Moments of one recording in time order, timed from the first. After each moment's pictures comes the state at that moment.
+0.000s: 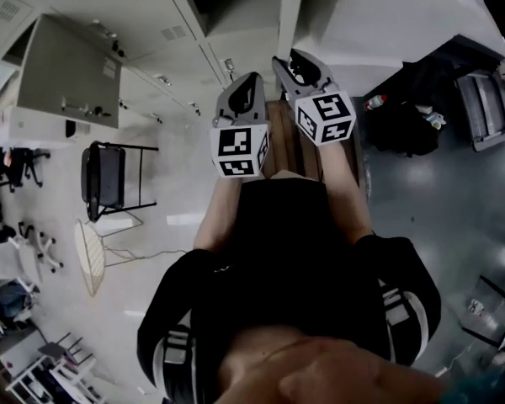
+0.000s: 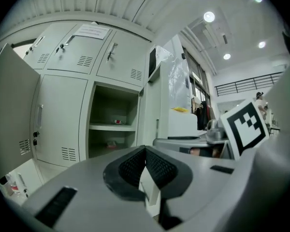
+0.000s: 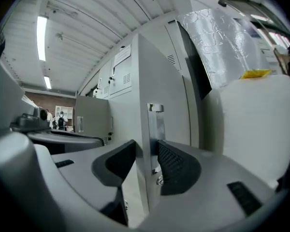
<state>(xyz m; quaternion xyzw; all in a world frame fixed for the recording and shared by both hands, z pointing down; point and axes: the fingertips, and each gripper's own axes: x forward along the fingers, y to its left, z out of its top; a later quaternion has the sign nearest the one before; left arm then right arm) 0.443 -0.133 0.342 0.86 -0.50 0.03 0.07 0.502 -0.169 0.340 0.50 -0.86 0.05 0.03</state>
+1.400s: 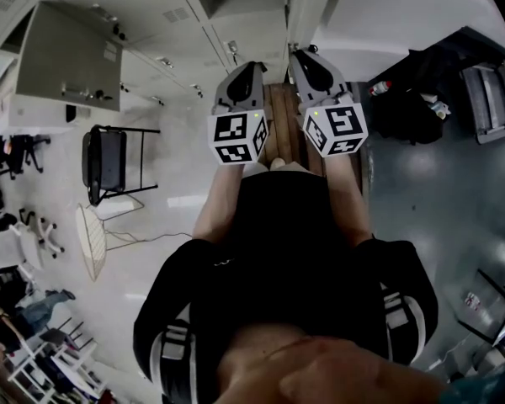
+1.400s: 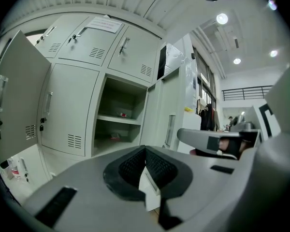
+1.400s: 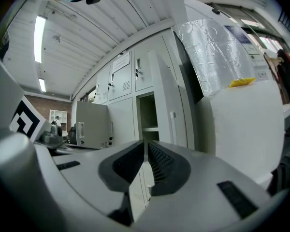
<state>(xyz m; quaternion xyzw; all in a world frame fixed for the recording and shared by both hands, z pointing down) 0.429 -0.130 0.358 0.85 -0.51 0.03 0.12 0.510 -0.127 0.325 0.53 -0.84 0.05 0.01</state>
